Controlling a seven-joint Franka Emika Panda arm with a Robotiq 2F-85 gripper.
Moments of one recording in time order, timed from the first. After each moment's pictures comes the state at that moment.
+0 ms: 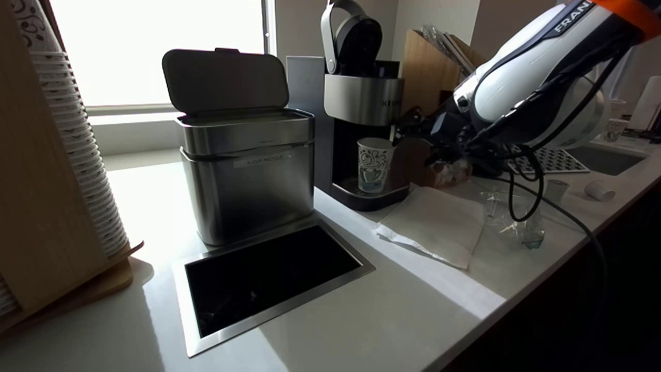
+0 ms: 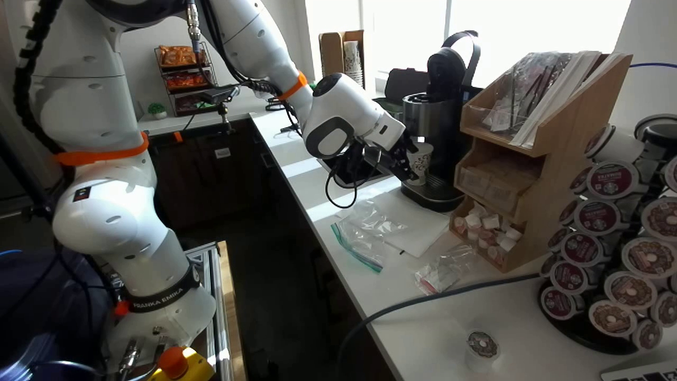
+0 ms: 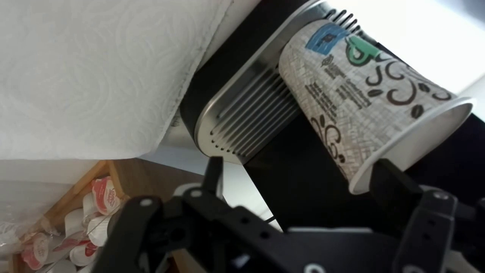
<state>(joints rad) 0.01 0.15 0.07 -2.43 0.30 3.38 0.50</state>
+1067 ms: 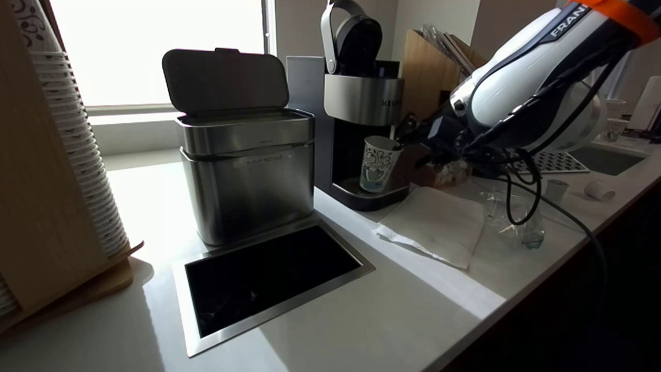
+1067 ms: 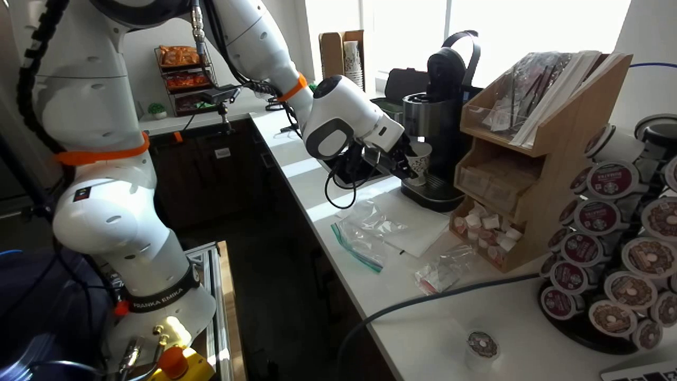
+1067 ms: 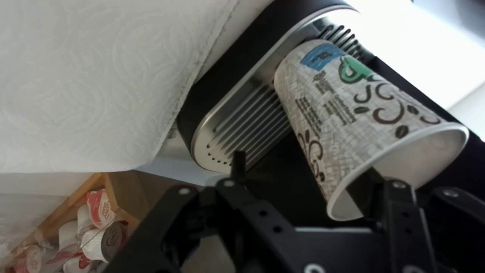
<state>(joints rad) 0.01 0.17 0.08 -2.43 0.30 3.38 0.50</state>
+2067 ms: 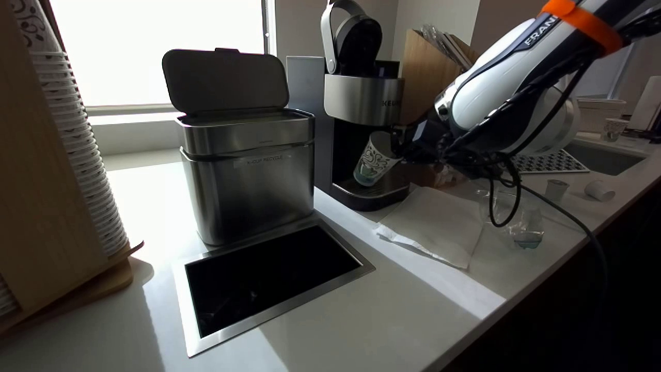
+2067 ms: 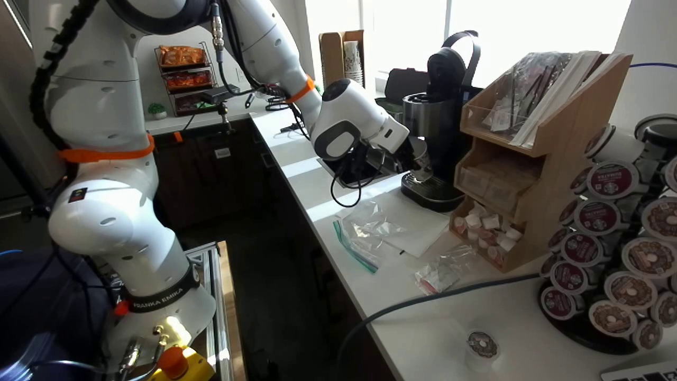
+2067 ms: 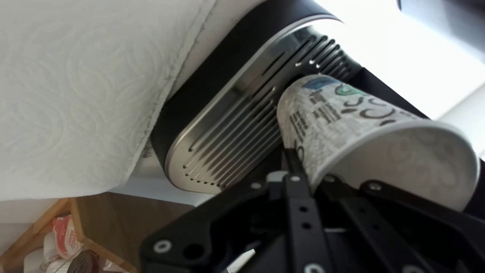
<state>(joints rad) -0.04 0.24 0.16 -2.36 0.30 3.38 0.51</state>
